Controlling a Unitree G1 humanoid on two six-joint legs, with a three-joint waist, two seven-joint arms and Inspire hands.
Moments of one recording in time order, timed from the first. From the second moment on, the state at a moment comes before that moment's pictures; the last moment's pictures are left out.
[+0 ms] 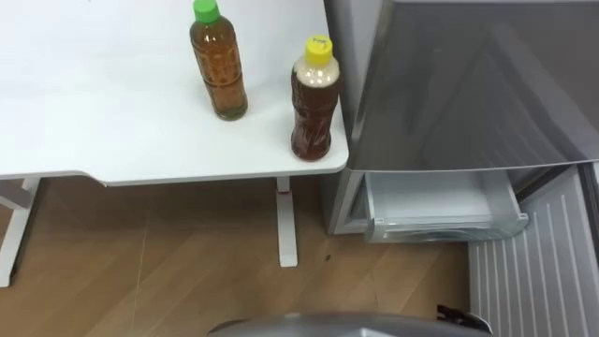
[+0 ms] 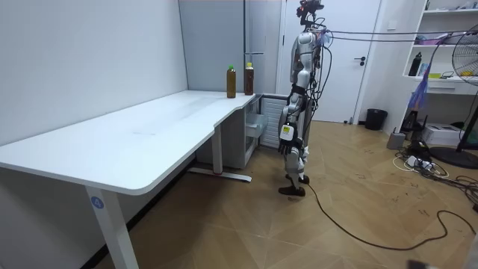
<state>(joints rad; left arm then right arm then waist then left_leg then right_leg) 0.21 0.16 0.03 1.13 0.50 0.20 0.01 0.10 -0.24 0.09 1.22 0.15 0.05 0.08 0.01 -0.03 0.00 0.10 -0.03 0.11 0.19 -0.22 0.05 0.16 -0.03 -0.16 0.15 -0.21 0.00</state>
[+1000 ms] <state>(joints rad) 0.21 0.16 0.04 1.14 0.50 0.21 0.01 0.10 -0.24 0.09 1.22 0.15 0.05 0.06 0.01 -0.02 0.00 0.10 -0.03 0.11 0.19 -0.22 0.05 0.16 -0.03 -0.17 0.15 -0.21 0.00</state>
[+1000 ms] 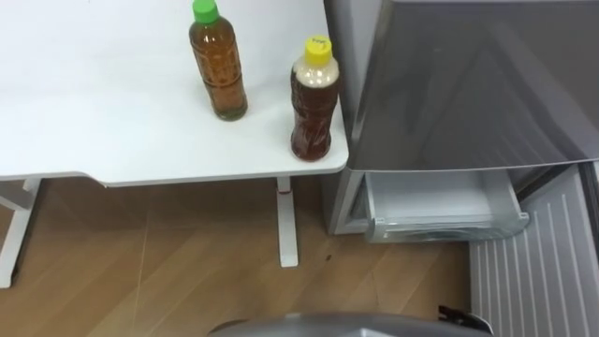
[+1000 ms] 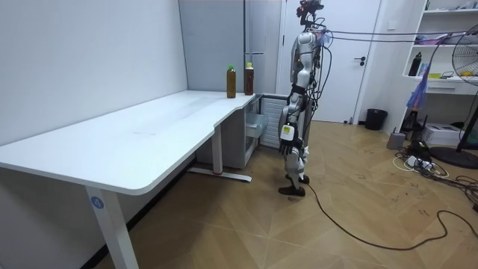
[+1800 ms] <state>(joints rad) 0.21 0.15 0.22 1.14 0.11 0.20 0.24 0.09 -0.23 0.06 1.26 0.11 0.09 0.03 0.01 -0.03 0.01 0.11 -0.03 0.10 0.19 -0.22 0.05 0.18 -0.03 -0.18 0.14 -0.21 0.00</state>
